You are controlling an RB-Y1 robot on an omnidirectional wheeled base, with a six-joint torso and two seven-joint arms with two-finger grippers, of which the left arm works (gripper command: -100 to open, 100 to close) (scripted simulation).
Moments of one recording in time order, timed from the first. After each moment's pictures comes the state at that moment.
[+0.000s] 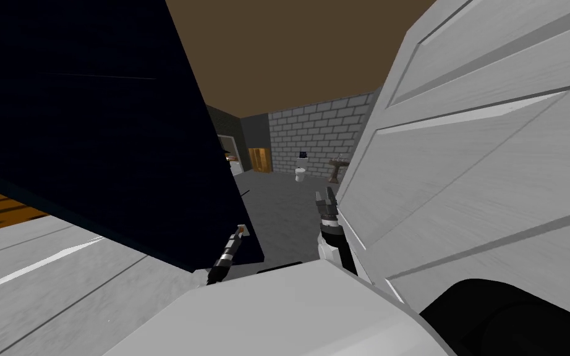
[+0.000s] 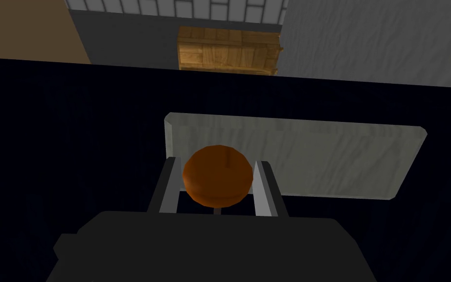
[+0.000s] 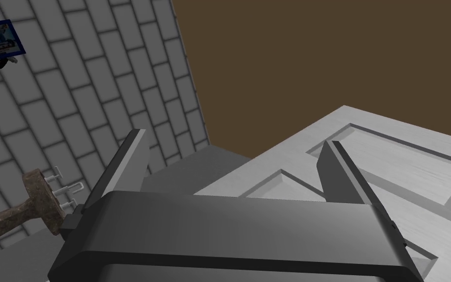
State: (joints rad) arm 0.01 0.18 0.15 -0.71 -0.33 -0.94 0.39
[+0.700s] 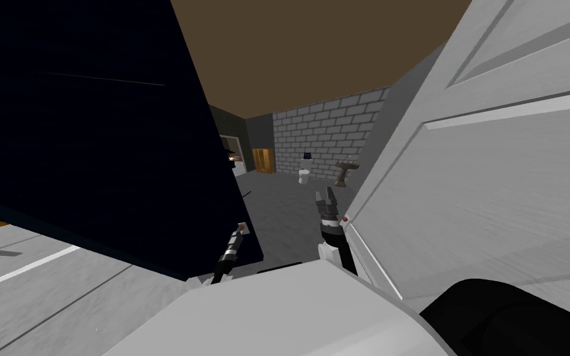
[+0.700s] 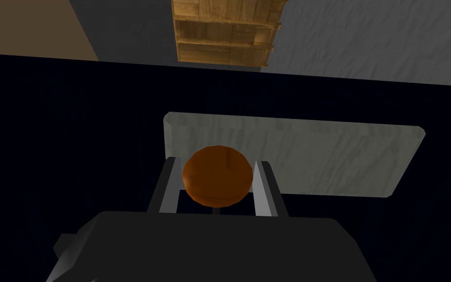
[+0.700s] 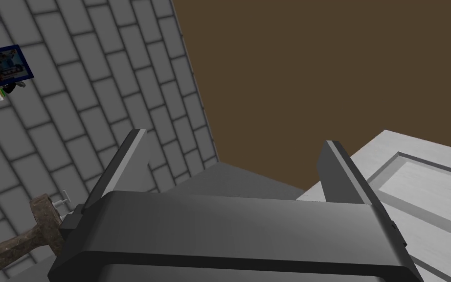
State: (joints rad) arm 0.00 0.09 0.24 -0.78 -0.33 -0.82 0.32
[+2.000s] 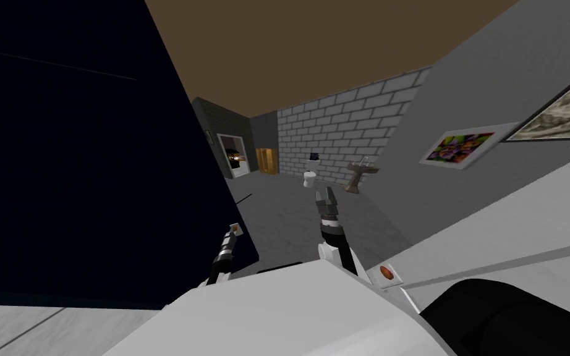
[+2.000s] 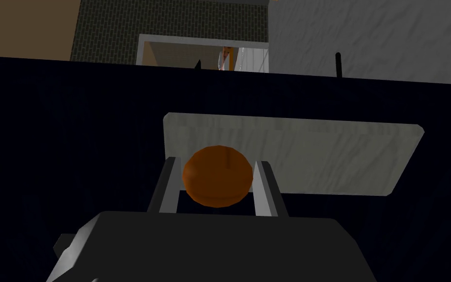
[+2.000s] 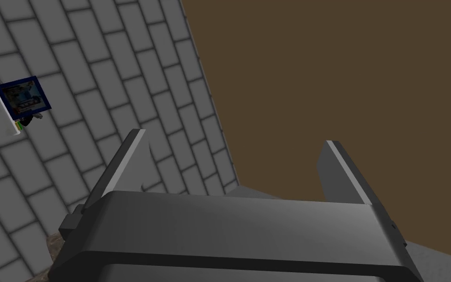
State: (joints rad) arm -0.01 0.08 0.34 -0.77 -0.24 -0.78 0.24
